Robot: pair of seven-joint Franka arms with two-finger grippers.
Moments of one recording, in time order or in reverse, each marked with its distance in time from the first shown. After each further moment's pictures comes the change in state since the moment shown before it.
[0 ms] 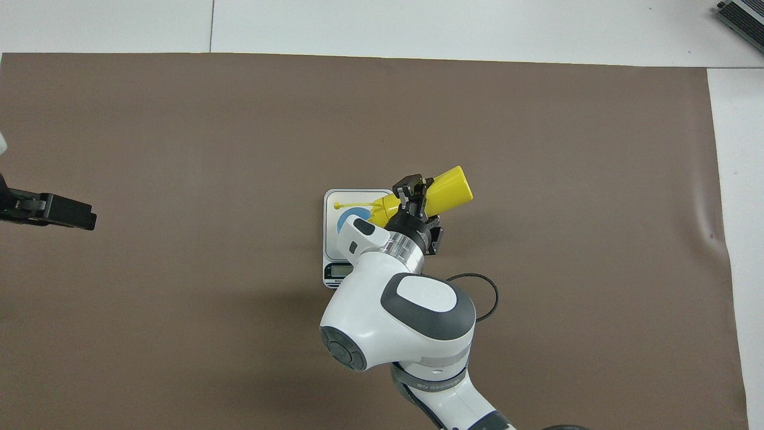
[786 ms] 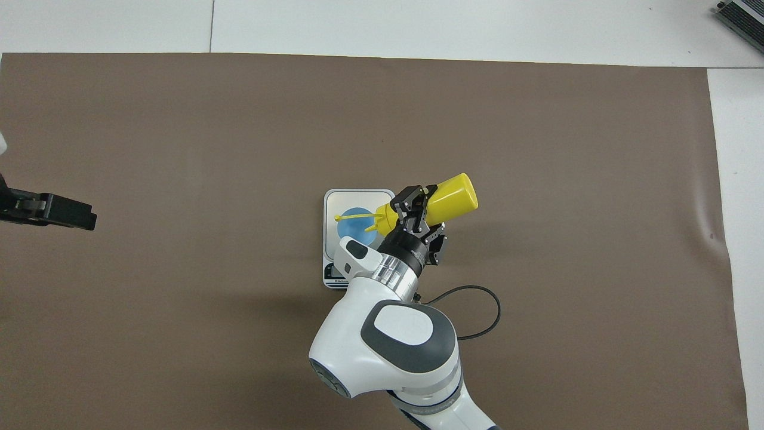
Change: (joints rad) left arm 0.000 0.000 0.000 0.000 0.000 0.000 0.000; right arm 0.070 -0.025 0.000 -0.054 -0.155 -0.138 0.105
